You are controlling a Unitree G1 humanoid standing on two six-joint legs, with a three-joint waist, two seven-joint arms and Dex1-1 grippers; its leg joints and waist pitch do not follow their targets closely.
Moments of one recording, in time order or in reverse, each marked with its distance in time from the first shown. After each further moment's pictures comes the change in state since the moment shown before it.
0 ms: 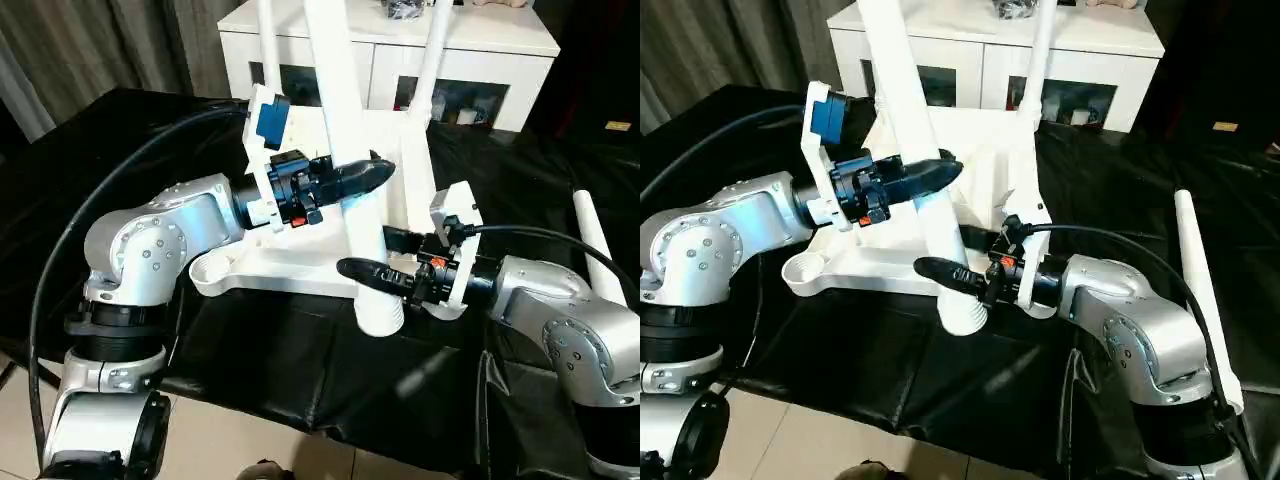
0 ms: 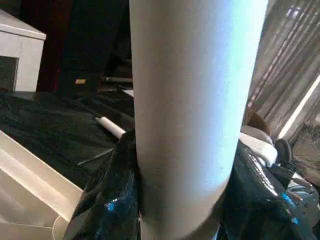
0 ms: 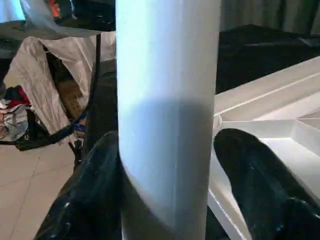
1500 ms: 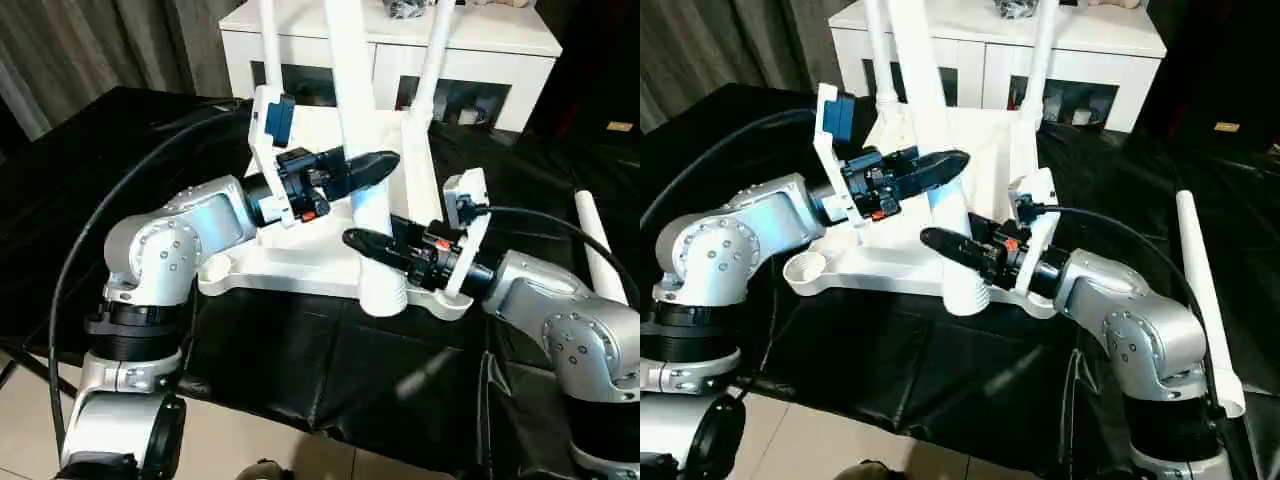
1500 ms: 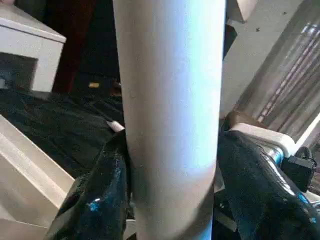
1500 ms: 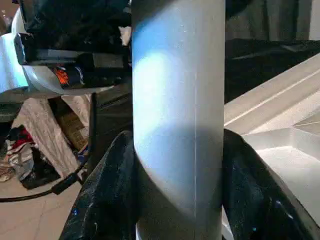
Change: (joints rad) left arm 0.014 -0.078 -0.001 0.037 0.031 -0.037 0.072; right arm -0.009 0.079 -0.079 0.011 0.101 0.065 -0.090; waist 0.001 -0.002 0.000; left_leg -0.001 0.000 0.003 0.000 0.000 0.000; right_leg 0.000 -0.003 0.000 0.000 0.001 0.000
